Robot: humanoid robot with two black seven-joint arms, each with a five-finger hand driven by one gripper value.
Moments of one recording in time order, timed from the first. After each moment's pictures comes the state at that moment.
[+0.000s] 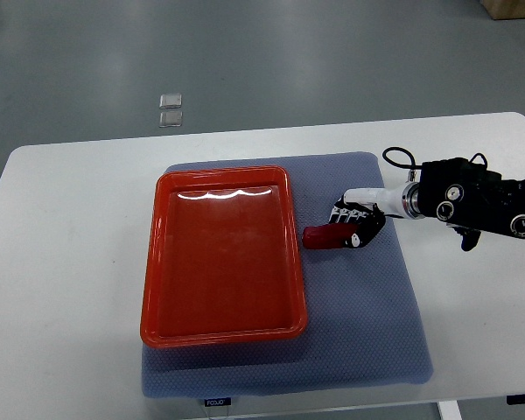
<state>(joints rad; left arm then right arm) -0.04 0.00 0.07 -0.24 0.12 -0.01 0.07 1.12 -0.45 -0.15 1.08 -0.81 0.17 -0.11</state>
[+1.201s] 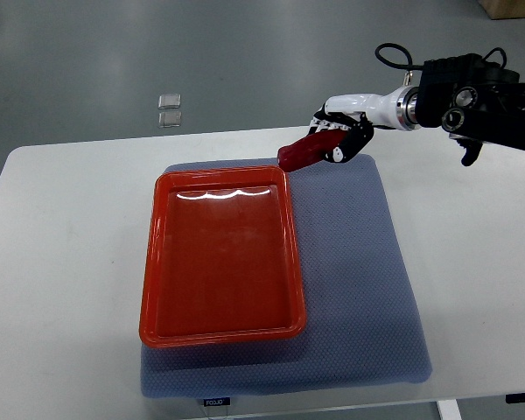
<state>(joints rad) -0.04 0.00 0.07 -0.24 0.12 -0.01 0.07 1.44 -0.43 -0.18 1.12 -0.74 0.18 -0.10</state>
